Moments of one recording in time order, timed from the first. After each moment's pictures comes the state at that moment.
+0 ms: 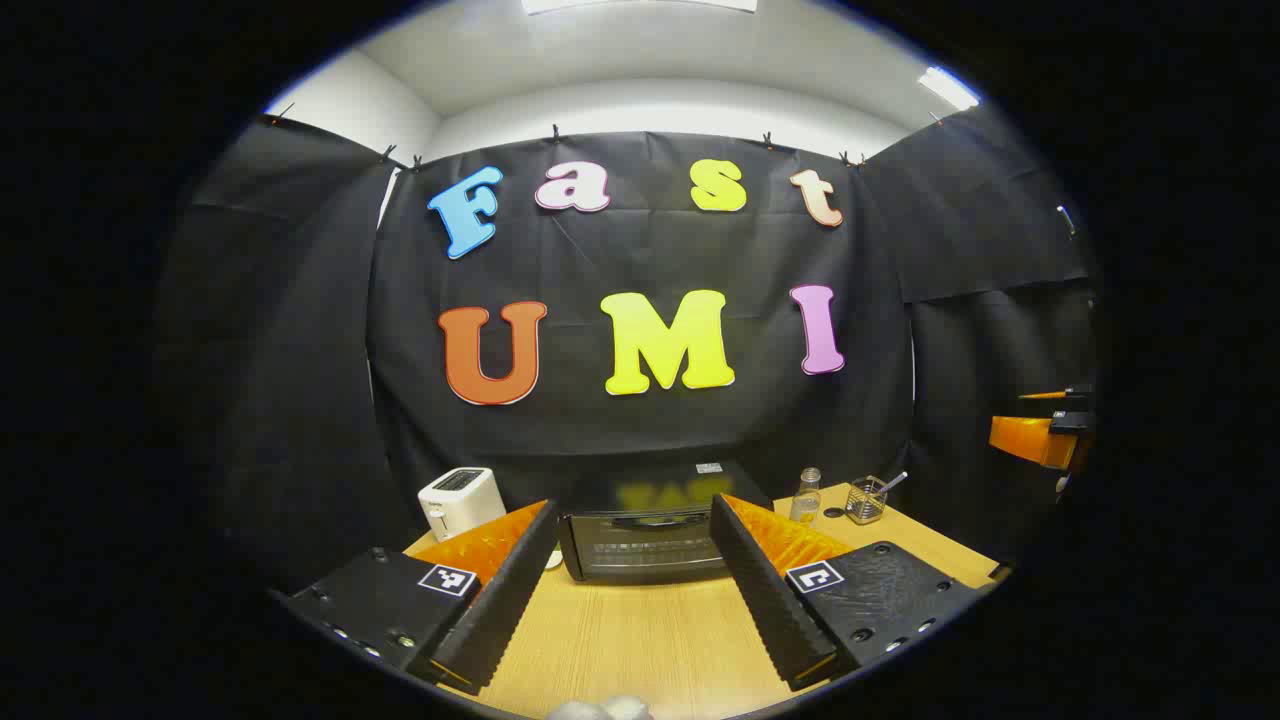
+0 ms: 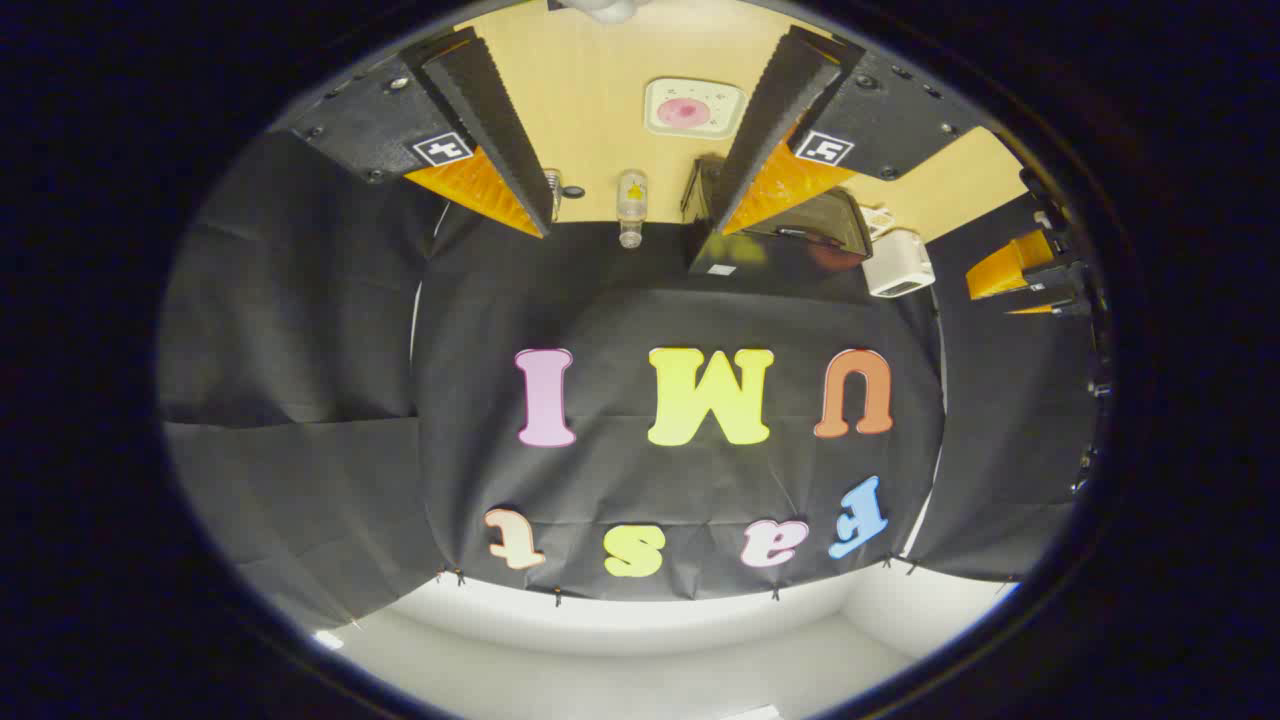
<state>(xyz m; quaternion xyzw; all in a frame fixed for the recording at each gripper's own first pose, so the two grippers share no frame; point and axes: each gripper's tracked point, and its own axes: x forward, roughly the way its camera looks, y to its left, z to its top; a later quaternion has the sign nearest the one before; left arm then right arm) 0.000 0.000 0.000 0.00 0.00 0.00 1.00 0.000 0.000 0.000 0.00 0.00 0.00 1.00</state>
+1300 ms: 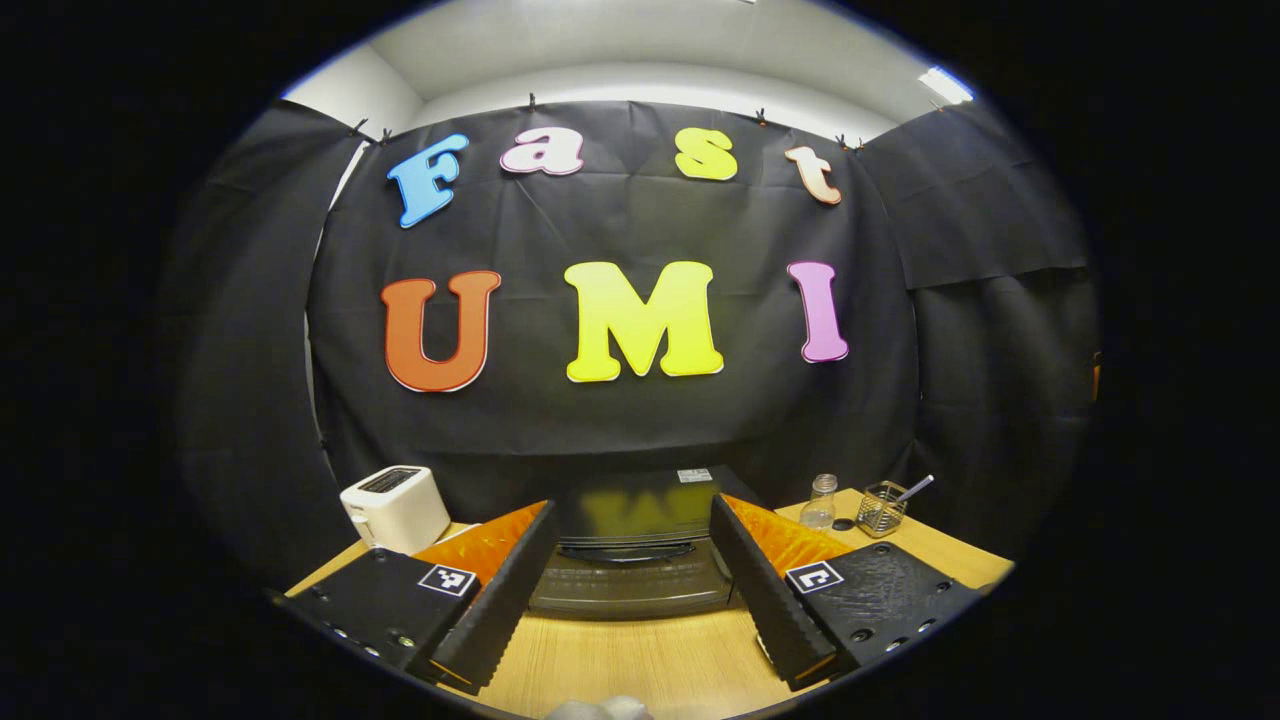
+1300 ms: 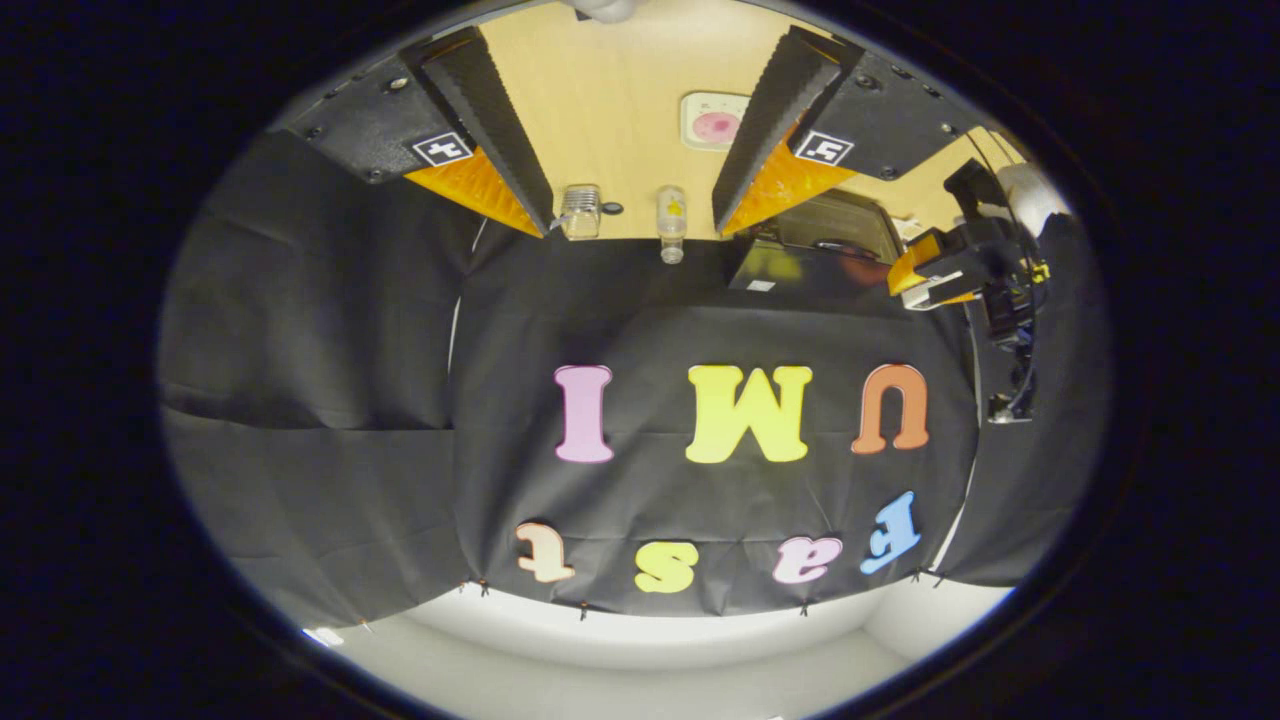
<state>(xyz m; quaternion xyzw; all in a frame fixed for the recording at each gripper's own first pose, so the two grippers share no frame) 0.164 -0.035 -0.055 0.00 0.01 -0.03 1.00 -0.012 -0.042 0.003 -0.01 0.04 -0.06 1.00</state>
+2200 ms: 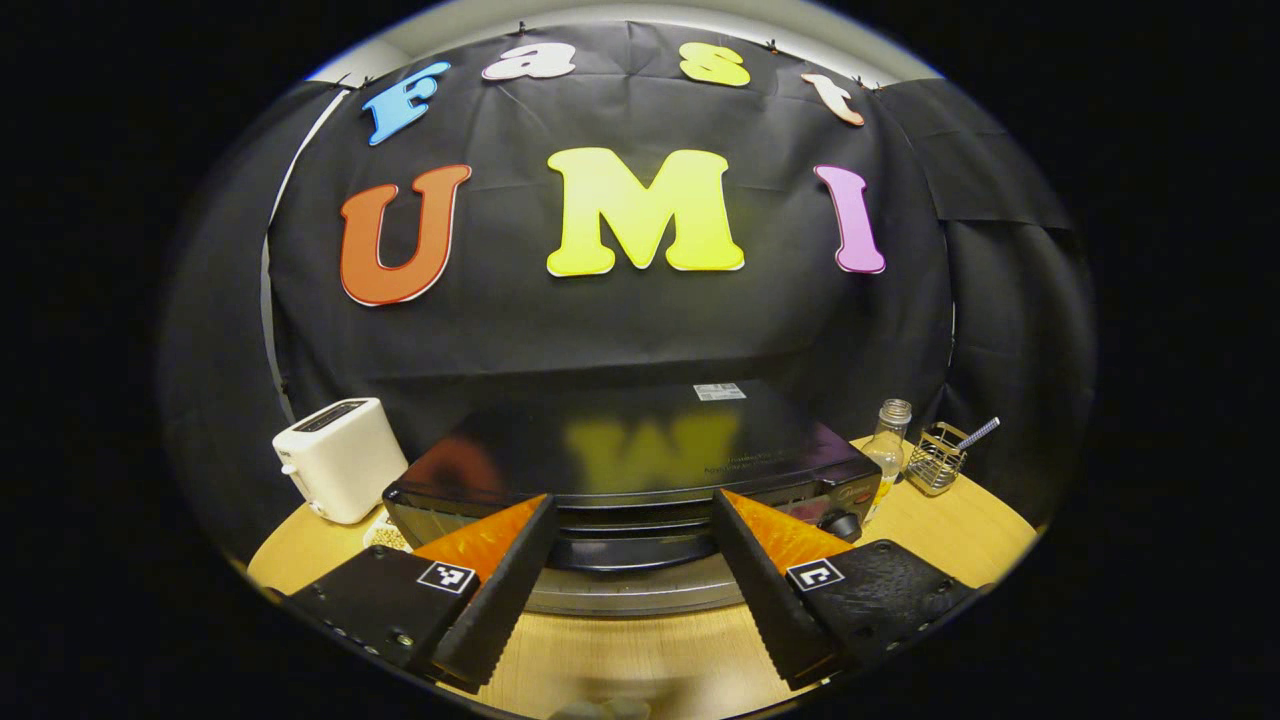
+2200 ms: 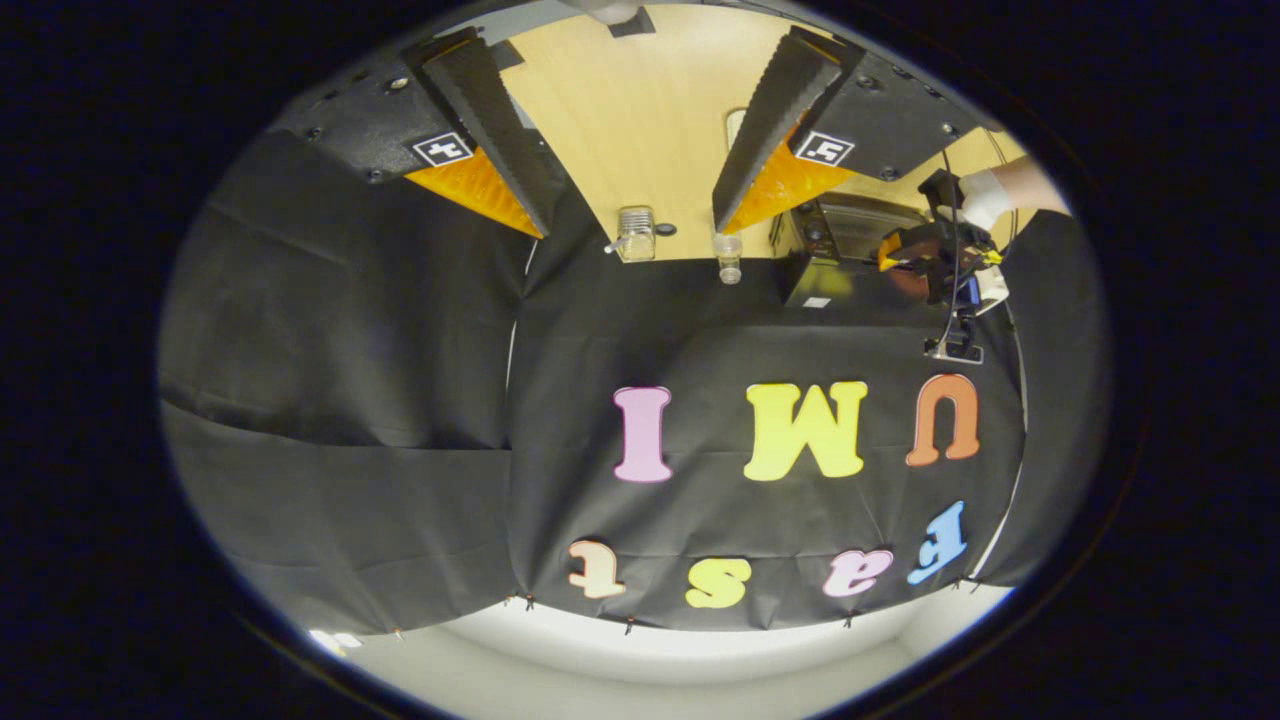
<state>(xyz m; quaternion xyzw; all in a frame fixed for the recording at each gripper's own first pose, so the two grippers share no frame) 0.244 -0.043 -0.153 0.00 0.11 -0.04 0.99 -0.032 -0.075 -0.004 0.01 0.06 -0.13 0.99</state>
